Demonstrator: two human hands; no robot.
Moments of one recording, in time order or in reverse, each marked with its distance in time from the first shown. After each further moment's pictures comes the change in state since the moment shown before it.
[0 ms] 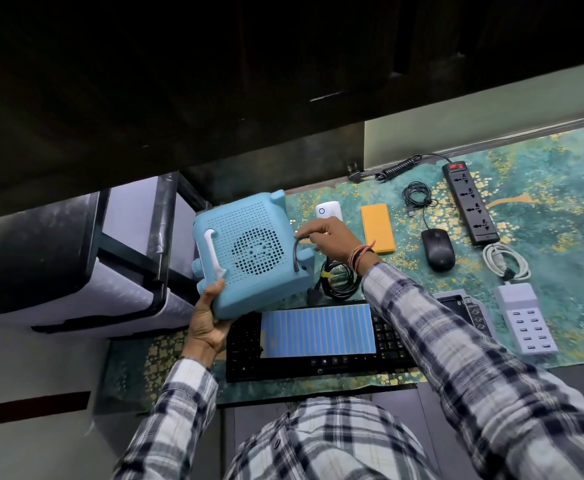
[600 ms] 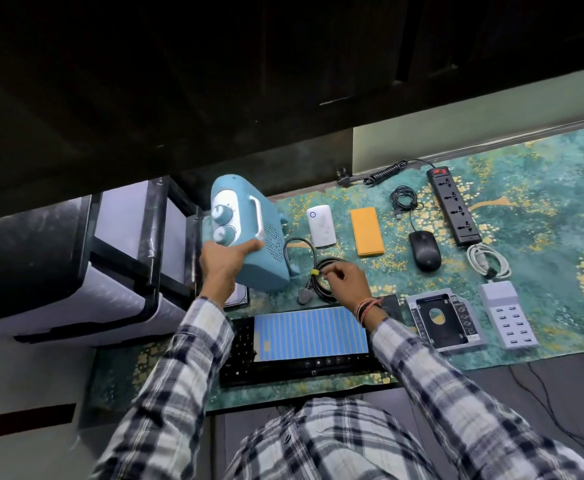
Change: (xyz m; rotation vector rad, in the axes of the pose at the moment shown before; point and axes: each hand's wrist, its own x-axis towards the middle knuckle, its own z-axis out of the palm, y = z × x) left_hand 0.045 0.033 0.099 0.842 0.353 0.225; right_hand -0.075 0.061 0.021 -0.082 0.295 0.239
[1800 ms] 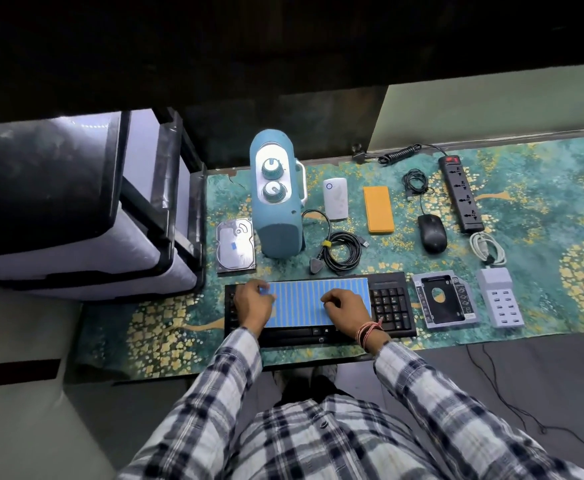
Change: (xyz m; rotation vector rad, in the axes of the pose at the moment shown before) left_hand -0.021 -0.196 -0.002 0.383 -0.195 -0.041; right_hand -0.083 0.036 0.051 -0.337 -0.197 0.102
